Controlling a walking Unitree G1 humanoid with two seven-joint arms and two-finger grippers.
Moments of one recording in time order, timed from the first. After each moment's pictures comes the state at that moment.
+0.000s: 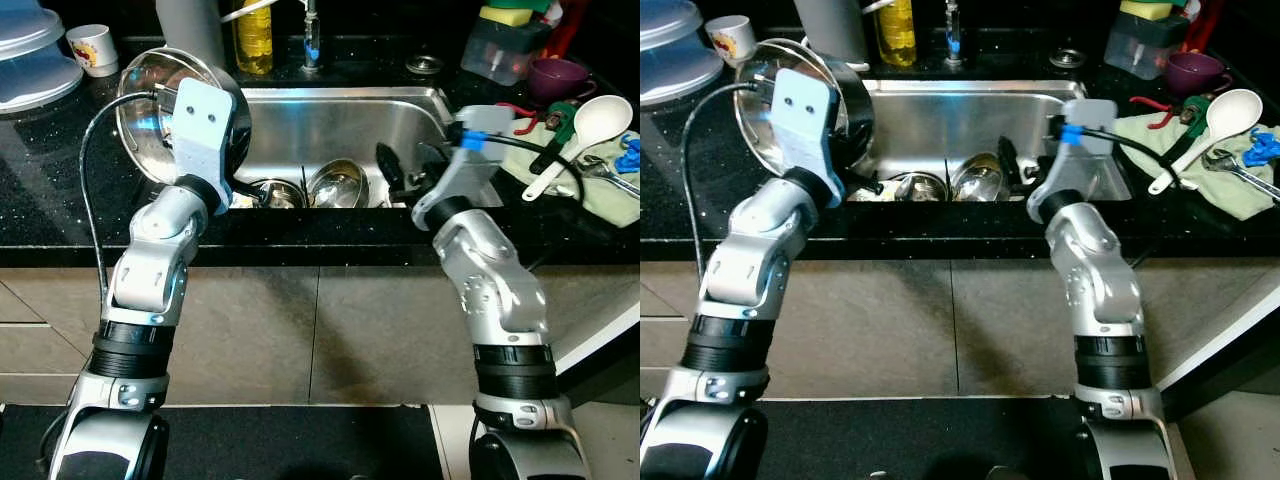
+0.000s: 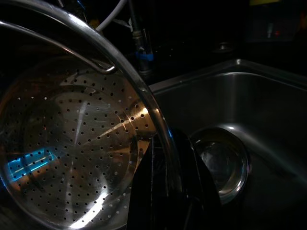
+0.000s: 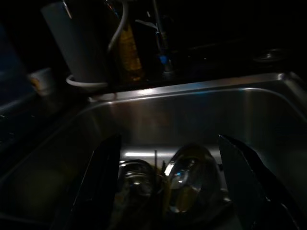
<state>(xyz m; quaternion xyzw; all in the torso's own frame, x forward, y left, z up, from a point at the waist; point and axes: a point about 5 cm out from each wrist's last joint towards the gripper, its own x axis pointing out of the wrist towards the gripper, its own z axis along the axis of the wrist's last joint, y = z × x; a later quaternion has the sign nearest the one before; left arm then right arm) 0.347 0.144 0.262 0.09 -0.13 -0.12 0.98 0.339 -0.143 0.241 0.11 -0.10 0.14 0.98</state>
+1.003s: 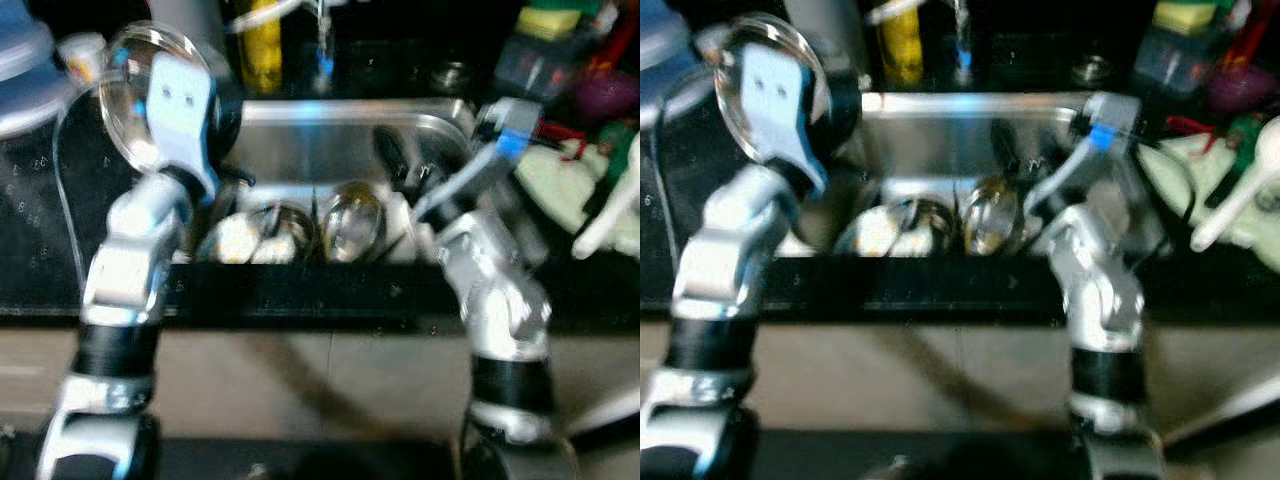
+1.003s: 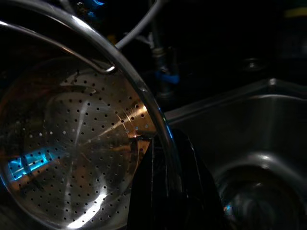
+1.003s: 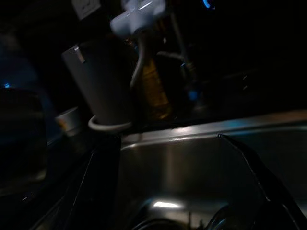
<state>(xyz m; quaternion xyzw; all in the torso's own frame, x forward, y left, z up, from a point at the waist) 0.341 0.145 0.275 0.07 -0.15 -0.14 0.98 0.332 -0.138 0.258 0.16 -0.15 0.18 0.96</state>
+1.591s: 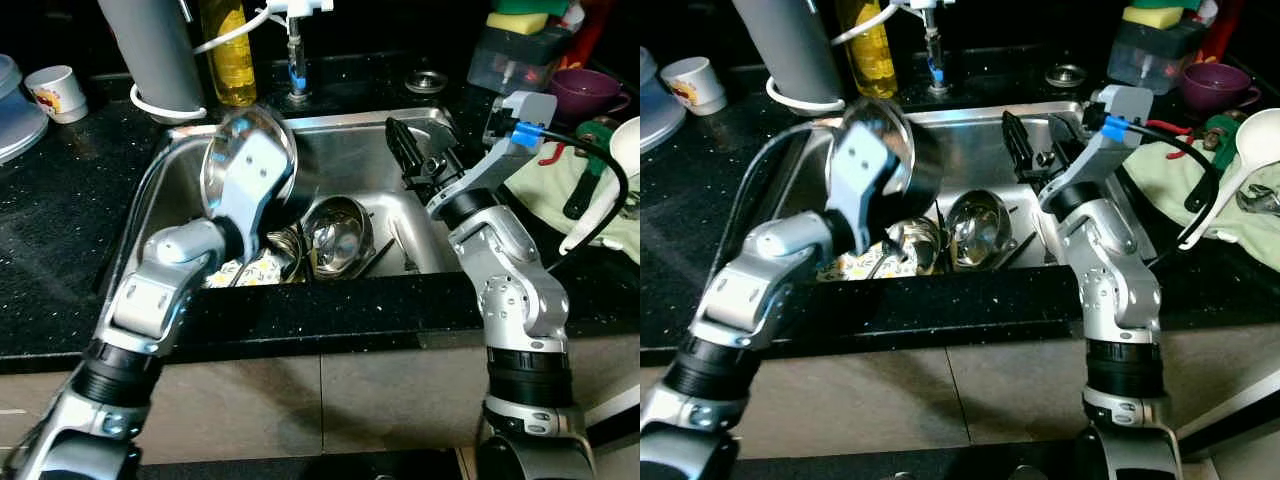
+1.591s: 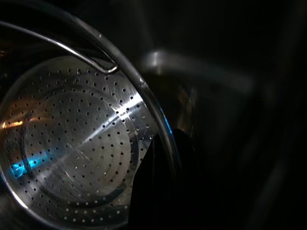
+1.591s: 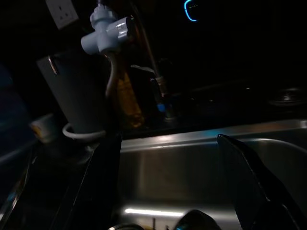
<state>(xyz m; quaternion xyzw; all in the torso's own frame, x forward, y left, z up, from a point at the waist) 0.326 0.132 0.208 0.21 0.05 -0.35 0.91 0.332 -0.156 0.256 0.13 -0.15 0.17 0.97</state>
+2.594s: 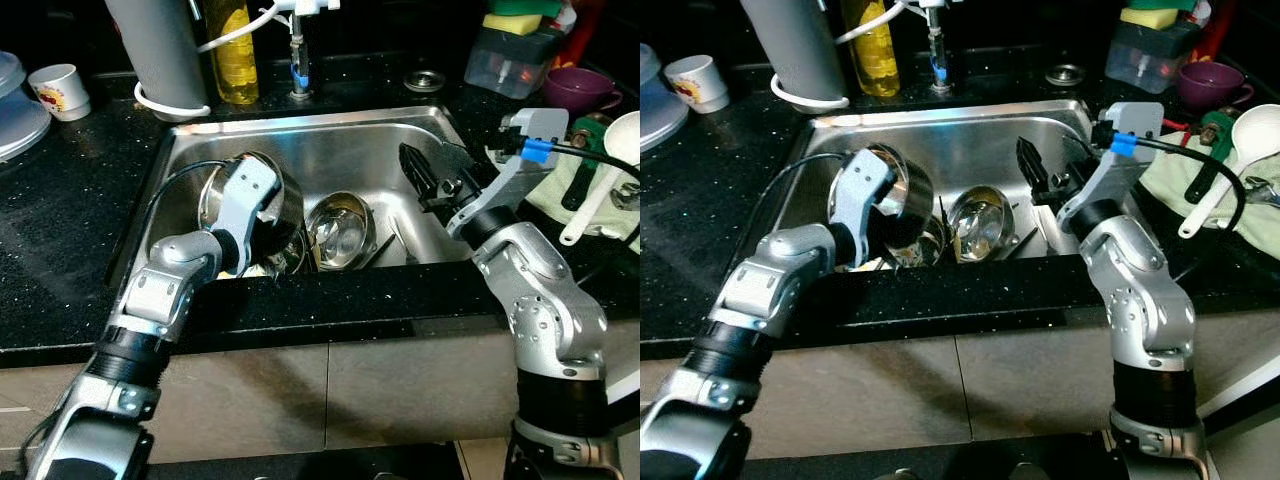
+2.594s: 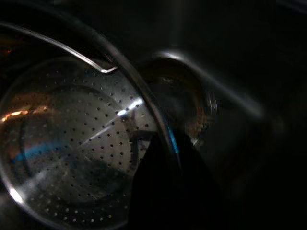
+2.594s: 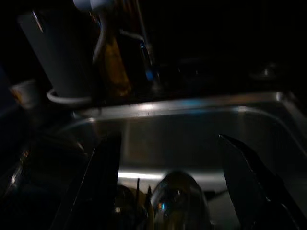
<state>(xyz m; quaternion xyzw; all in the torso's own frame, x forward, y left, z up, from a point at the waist) 0.359 0.137 0.193 0.02 0.07 -0.26 0.96 0.309 -0.166 0.248 0.09 -0.10 0.16 0.98</state>
